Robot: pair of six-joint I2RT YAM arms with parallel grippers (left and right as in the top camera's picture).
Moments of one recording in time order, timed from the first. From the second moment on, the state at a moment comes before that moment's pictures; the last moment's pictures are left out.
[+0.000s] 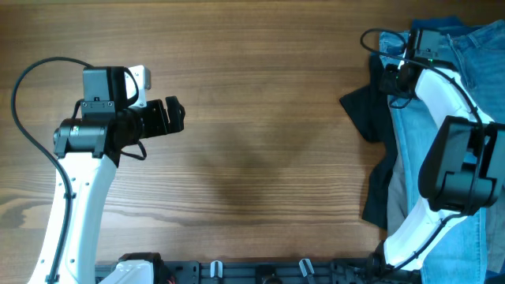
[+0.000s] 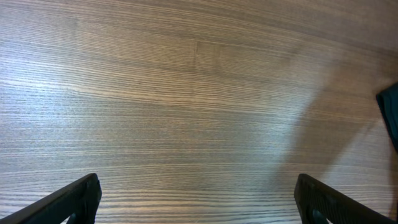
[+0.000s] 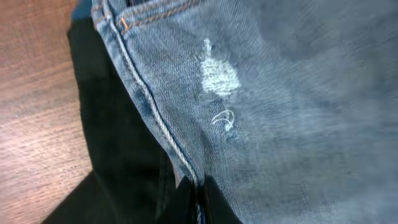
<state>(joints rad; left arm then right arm) -0.01 1.29 1.15 -0.88 0.21 -0.19 -0.17 2.03 1.42 -0.55 0.11 0.13</state>
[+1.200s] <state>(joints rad) -0.04 1.71 1.70 -1.15 0.17 -0.17 0.12 1.36 1.81 -0.92 -0.19 0.42</state>
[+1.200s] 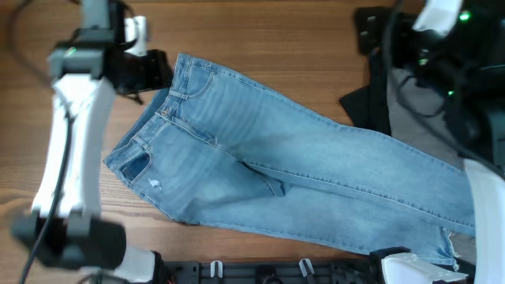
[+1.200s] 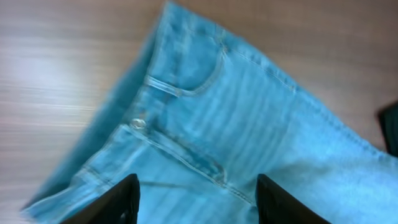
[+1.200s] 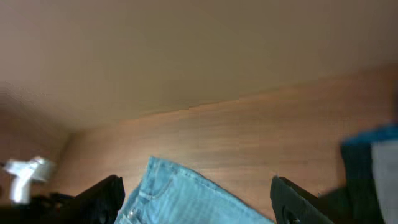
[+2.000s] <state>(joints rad) 0.00 2.29 1.74 -0.77 0.22 -0.09 0.10 1.62 1.80 -1.23 -0.32 0.38</state>
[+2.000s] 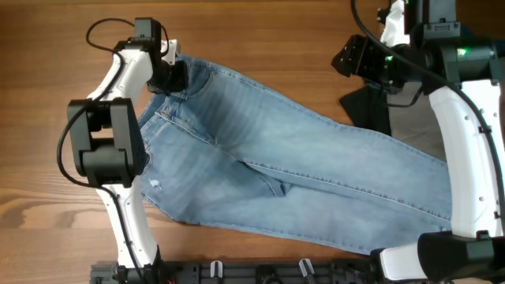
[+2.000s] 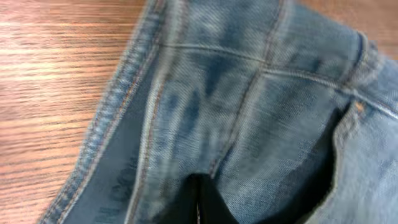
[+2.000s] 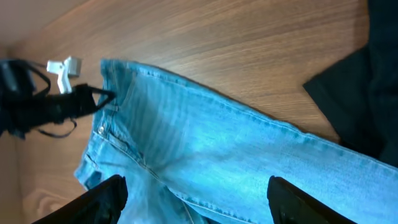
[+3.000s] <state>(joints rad) 0.32 1.85 1.61 -1.08 0.30 -0.03 0.11 2.15 1.46 -0.54 -0.28 0.54</state>
